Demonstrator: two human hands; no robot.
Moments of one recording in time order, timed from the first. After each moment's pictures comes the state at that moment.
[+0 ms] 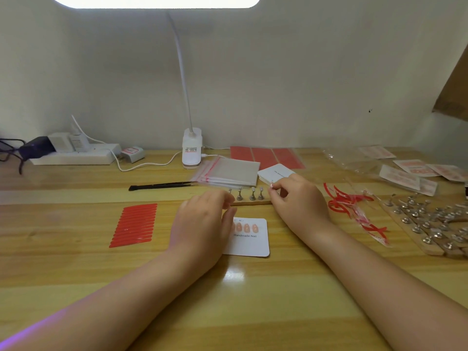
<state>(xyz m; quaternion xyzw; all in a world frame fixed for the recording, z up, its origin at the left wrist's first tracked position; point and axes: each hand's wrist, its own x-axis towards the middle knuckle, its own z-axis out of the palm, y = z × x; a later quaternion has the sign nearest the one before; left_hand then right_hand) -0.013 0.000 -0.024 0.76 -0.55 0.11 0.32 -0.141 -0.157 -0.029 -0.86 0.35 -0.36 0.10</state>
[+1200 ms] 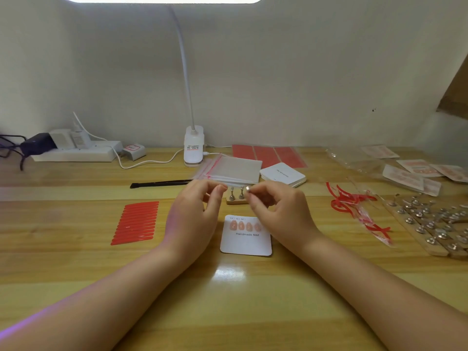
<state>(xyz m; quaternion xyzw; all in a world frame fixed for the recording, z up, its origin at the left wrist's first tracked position) 0.003 -0.003 -0.023 0.71 -0.49 0.03 0.50 -0.129 -0.119 -0.029 -0.84 0.15 -0.46 0.25</state>
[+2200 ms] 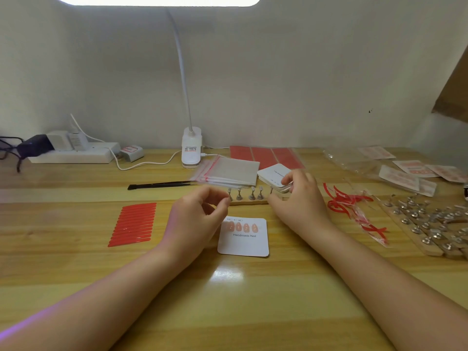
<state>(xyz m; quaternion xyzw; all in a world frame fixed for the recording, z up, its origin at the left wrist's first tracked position) 0.002 -0.002 -0.025 0.69 -0.50 -0.04 0.52 -0.140 -0.155 -0.027 -0.81 0.44 -0.34 0.20</state>
